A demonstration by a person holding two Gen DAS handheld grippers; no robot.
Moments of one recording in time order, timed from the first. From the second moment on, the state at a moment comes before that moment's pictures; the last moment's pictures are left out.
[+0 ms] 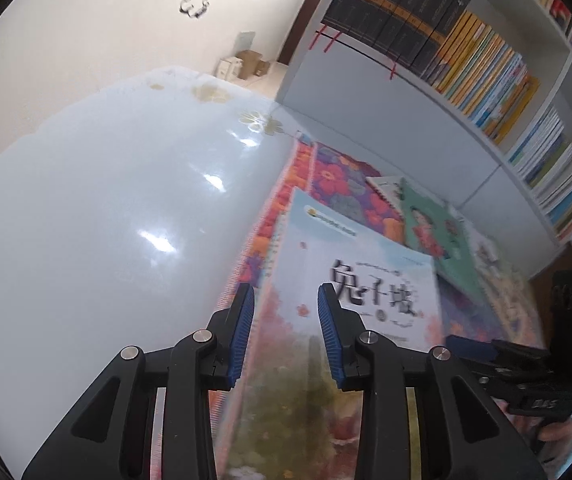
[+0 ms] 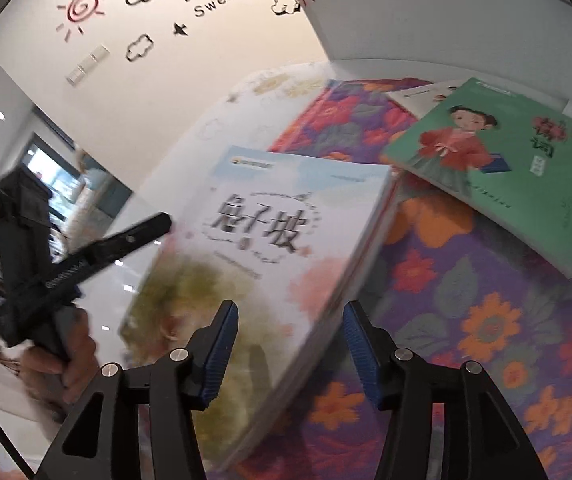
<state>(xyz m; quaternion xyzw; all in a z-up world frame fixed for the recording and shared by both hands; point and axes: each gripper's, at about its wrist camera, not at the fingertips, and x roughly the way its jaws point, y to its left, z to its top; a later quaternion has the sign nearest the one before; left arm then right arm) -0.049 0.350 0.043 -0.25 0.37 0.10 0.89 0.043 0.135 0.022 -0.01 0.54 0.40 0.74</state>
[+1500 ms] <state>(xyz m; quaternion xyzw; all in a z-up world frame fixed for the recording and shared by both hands) 0.052 0.040 0.098 -0.14 0.36 0.02 0.92 0.087 -0.292 0.096 0.22 0.46 0.25 0.82</state>
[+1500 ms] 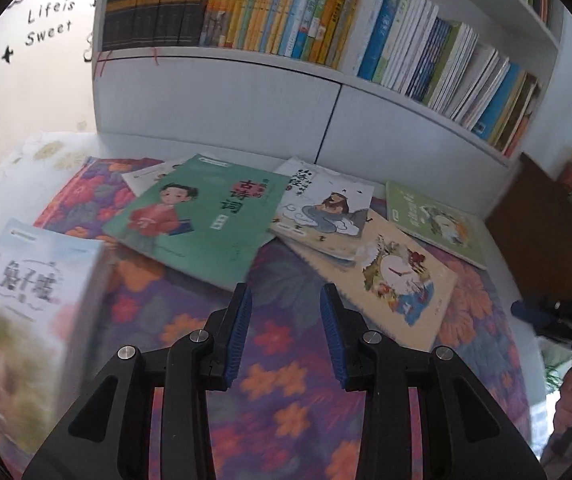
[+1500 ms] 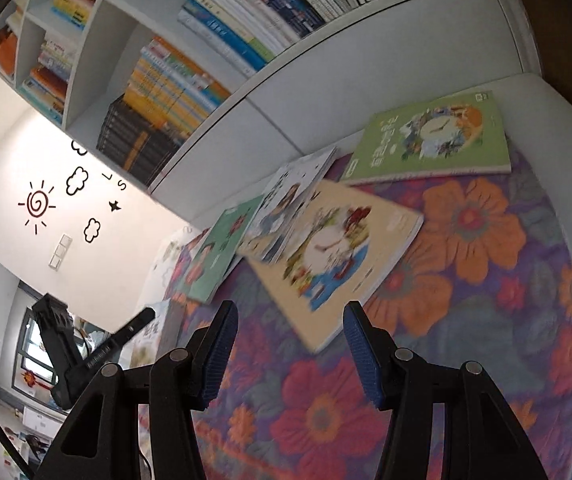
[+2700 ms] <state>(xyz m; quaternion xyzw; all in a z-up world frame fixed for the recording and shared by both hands) 0.121 -0.050 0.013 -0.10 0.42 -0.12 0.90 0.203 -0.281 0.006 0.10 0.44 0.27 0.85</state>
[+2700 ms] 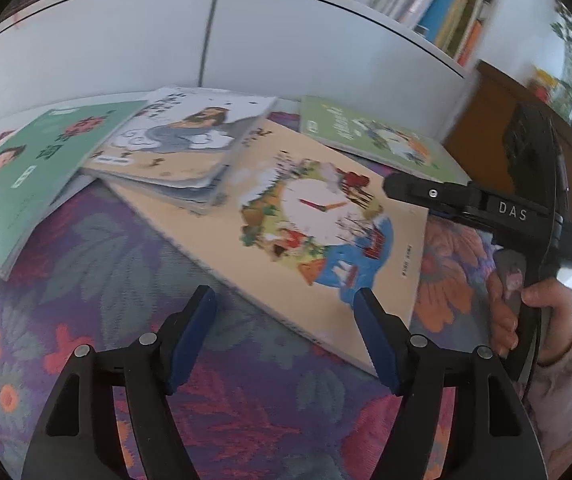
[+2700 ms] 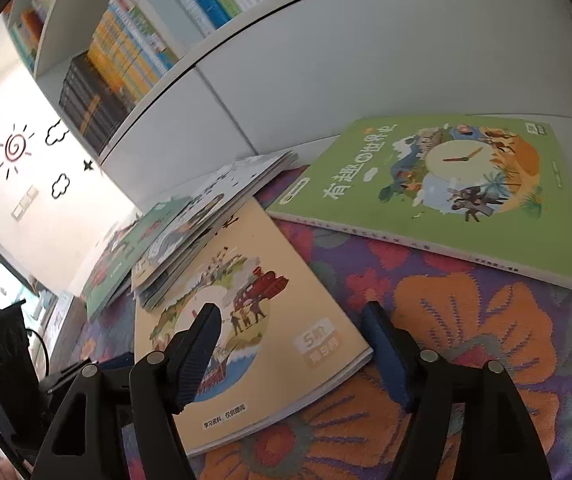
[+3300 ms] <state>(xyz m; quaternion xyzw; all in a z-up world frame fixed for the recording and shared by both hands) 0.071 -0.050 0.020 -0.06 0.47 -0.19 0.86 0.106 -0.251 0.013 0.02 0.50 0.33 0.80</state>
